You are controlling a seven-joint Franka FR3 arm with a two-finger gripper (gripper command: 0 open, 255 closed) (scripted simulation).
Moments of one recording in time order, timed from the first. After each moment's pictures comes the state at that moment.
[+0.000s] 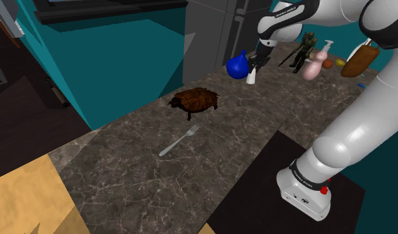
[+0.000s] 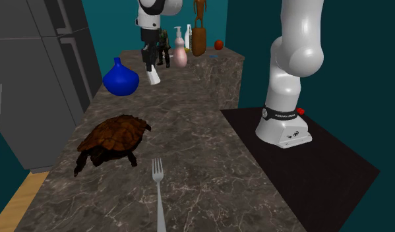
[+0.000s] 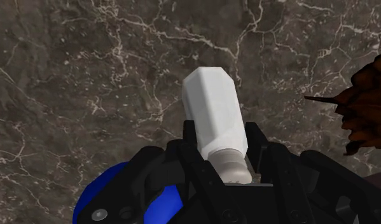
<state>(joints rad) -0.25 0.07 -0.30 -2.11 0.11 2.25 -0.29</state>
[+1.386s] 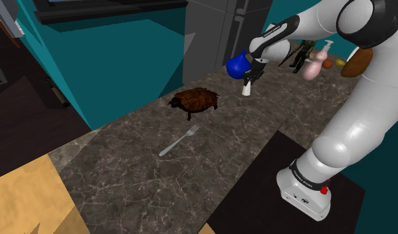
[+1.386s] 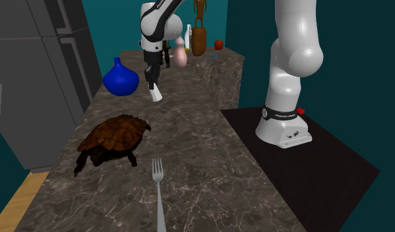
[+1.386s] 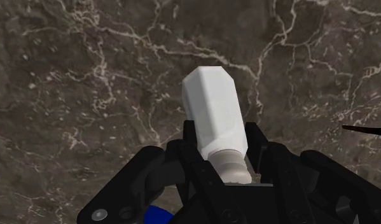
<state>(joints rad) -0.26 0.21 -0.28 -2.18 0.18 2.45 -0.36</state>
